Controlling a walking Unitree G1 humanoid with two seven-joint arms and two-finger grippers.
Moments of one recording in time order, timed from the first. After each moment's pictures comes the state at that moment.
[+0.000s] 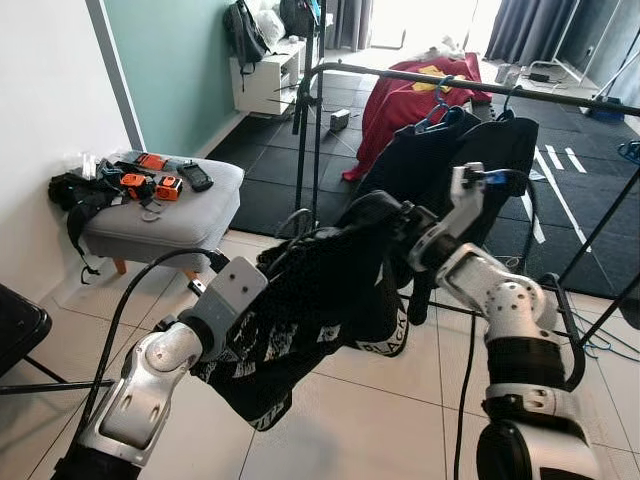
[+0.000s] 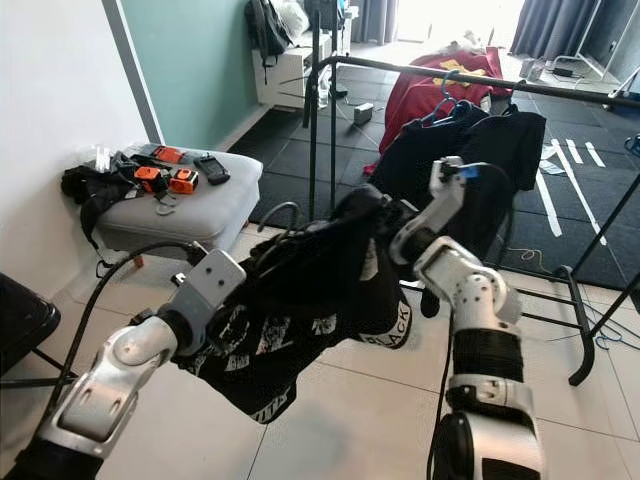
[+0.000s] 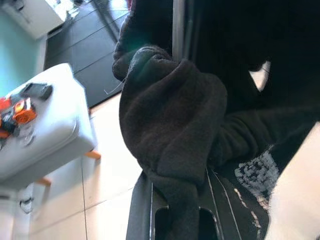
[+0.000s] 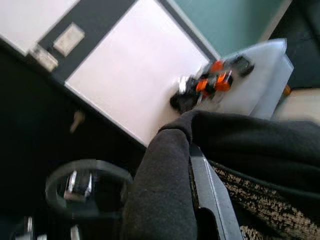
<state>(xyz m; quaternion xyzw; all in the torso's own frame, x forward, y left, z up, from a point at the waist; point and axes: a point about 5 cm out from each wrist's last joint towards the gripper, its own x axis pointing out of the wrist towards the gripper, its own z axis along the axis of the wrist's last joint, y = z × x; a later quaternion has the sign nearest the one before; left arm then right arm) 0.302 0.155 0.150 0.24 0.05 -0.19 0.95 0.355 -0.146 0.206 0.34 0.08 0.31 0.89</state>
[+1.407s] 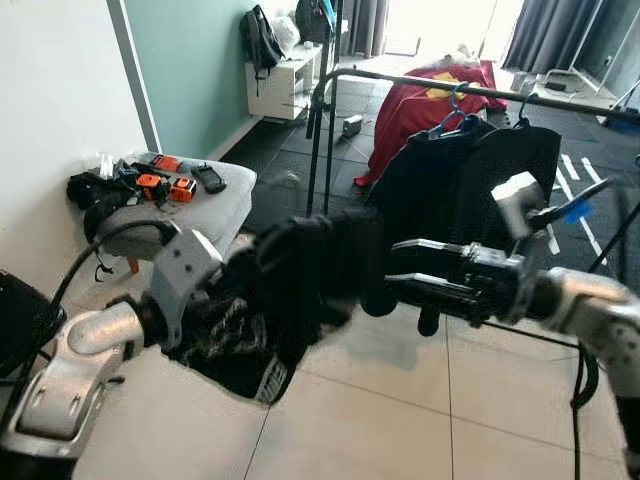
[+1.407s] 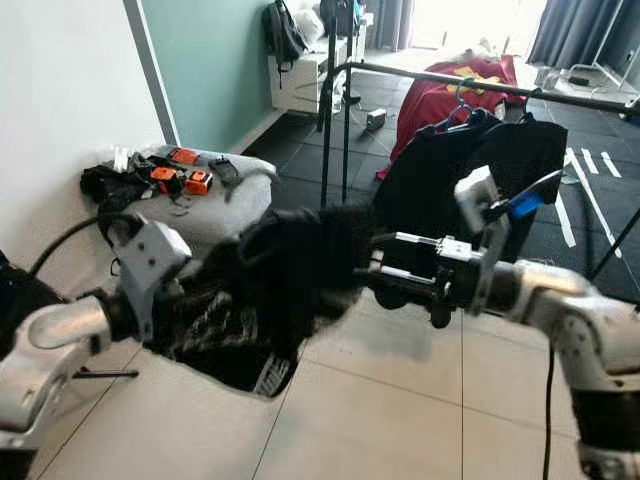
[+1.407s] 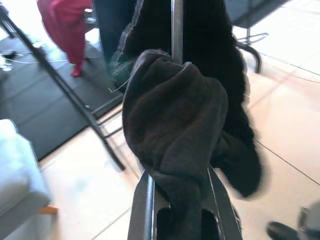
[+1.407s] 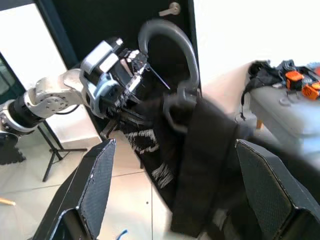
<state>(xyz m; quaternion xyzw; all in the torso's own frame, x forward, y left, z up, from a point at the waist) 0.273 0.179 0.190 0.22 0.00 -0.39 0.89 0.277 -0.199 0.253 0.05 0.03 0.58 0.81</state>
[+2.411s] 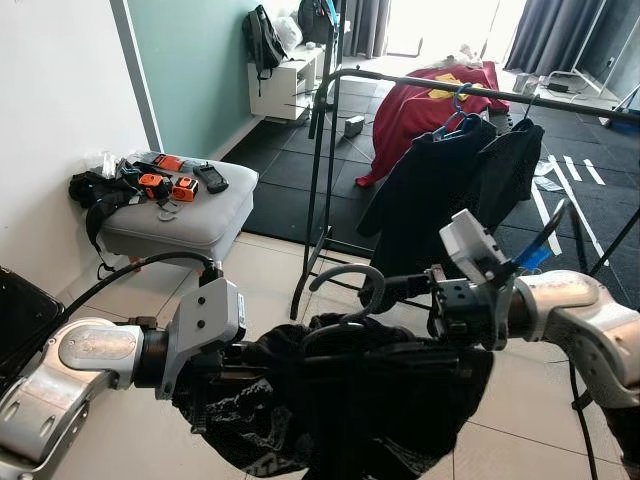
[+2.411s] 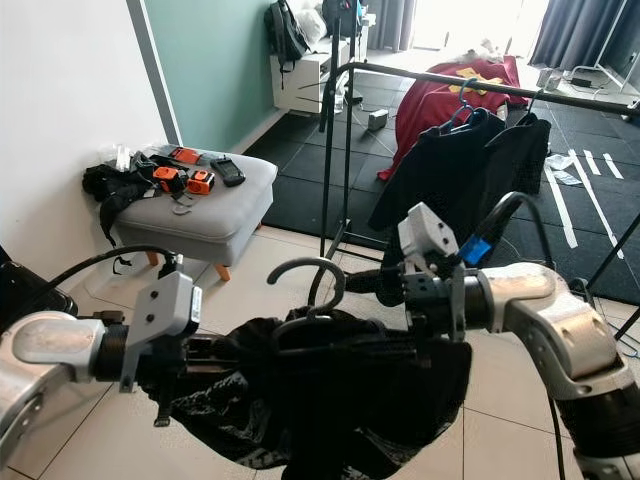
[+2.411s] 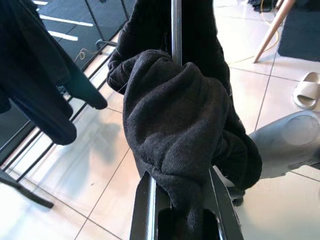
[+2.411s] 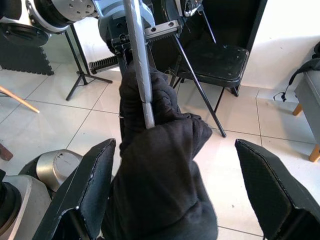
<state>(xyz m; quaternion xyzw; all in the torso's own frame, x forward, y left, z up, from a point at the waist) 0.233 0.155 0.205 0.22 0.02 -0.60 0.77 0.266 -0.167 0.232 -0.10 0.07 0.68 0.73</state>
